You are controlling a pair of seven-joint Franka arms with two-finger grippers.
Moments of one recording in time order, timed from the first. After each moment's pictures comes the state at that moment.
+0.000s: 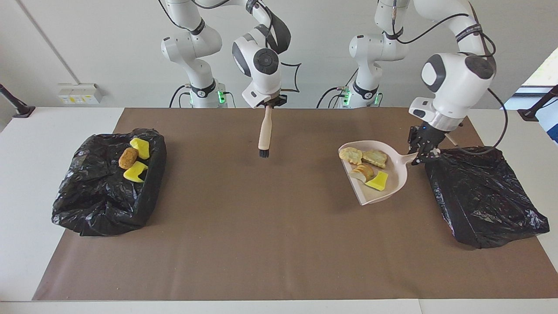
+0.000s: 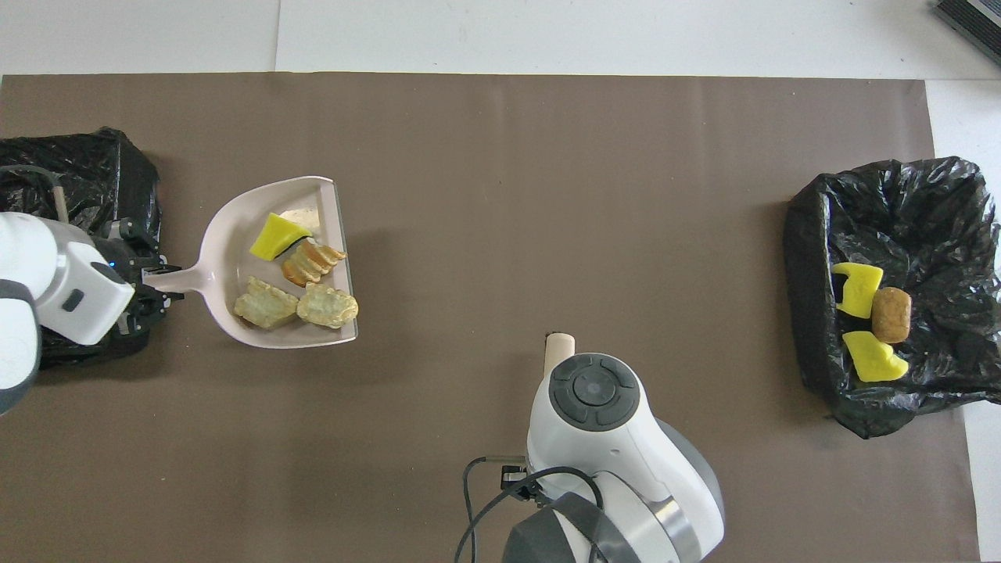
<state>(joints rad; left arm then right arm) -0.02 -0.06 0.06 -2.05 -0.13 2.03 1.55 0.36 -0.05 0.32 -2.16 0.30 1.75 0.65</state>
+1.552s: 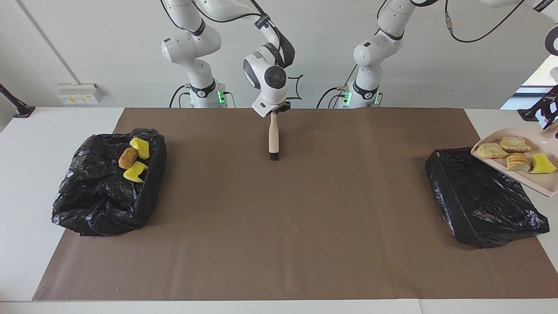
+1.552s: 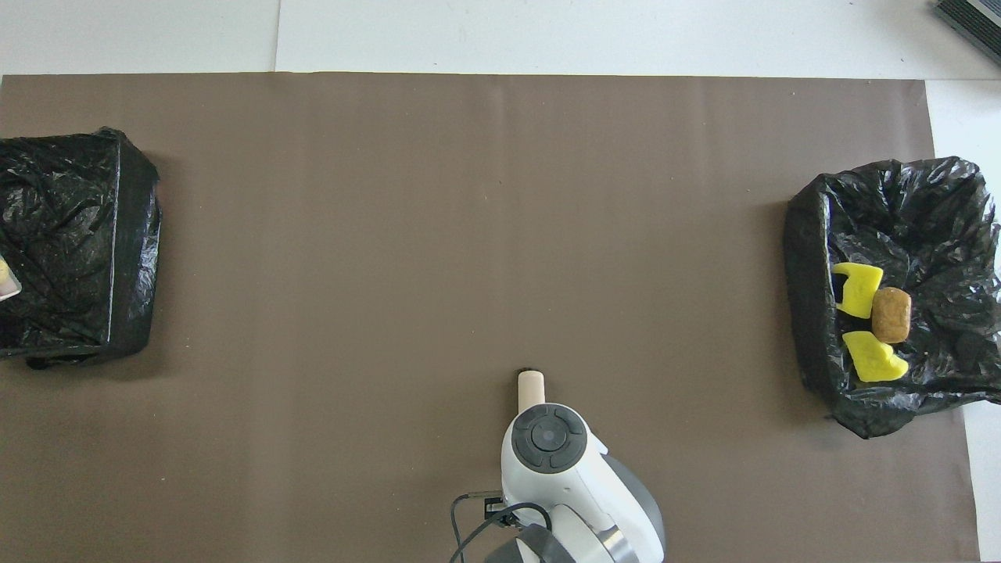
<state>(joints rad) 0.52 0.14 0.05 -1.64 0.15 2.03 1.62 0.47 0.01 0.32 -2.31 0.33 1.95 0.61</state>
